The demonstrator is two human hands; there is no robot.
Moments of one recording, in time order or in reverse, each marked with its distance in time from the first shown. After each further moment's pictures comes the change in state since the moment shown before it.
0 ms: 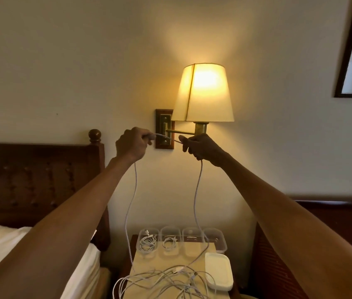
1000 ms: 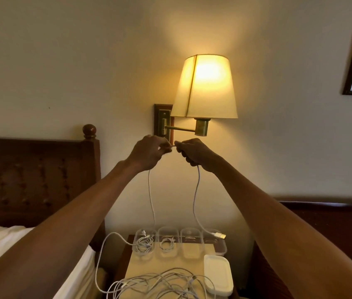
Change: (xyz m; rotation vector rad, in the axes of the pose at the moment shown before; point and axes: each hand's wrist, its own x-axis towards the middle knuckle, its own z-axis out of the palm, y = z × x) left_hand -0.005 0.013 0.043 0.011 -0.247 0.153; right_hand 0.016 0.009 0.028 0.106 -0.032 0.177
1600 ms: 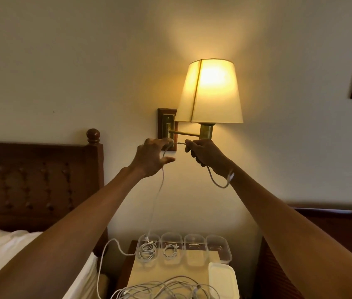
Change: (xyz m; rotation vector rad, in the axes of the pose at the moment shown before) left_hand 0.007 -0.018 0.011 0.100 0.062 0.002; right_hand 0.008 0.005 -0.015 -0.048 0.090 -0.141
